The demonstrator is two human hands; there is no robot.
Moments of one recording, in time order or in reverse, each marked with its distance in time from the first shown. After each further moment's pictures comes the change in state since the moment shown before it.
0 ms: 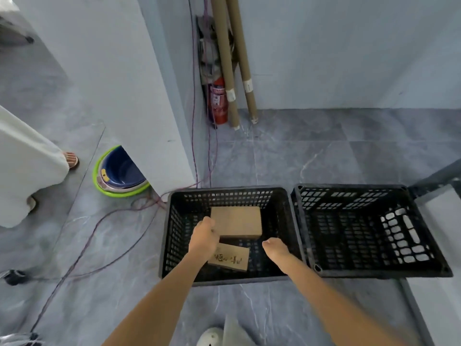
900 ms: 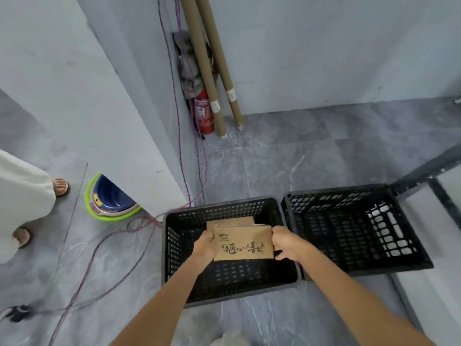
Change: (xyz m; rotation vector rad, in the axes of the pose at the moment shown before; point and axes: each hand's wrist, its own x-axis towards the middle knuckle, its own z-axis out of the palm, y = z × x) left_hand 0.033 0.034 -0.006 -0.100 -0.175 -0.247; right_hand -0.003 -0.036 -0.073 0.466 -0.197 0.134
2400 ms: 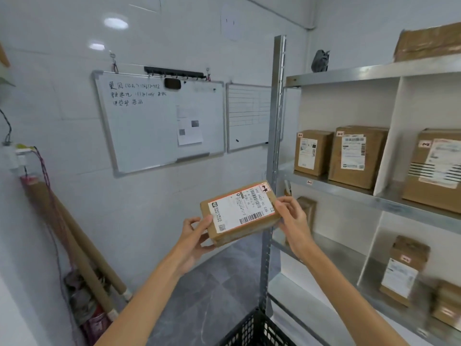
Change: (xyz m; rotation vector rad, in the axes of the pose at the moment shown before) left_hand -0.581 0.434 -0.112 -0.509 -0.772 0.879; right_hand -0.669 -0.068 -0.273 0.700 0.868 -1.270
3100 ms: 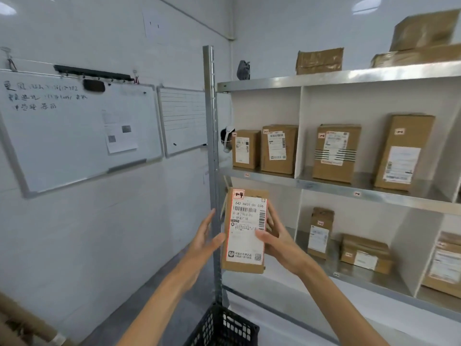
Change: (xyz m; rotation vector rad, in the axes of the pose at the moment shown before) left_hand -0.052 -0.039 0.062 0.333 -0.545 0.151; right_hand -0.111 -0.014 -0.063 0.105 -0.200 0.075
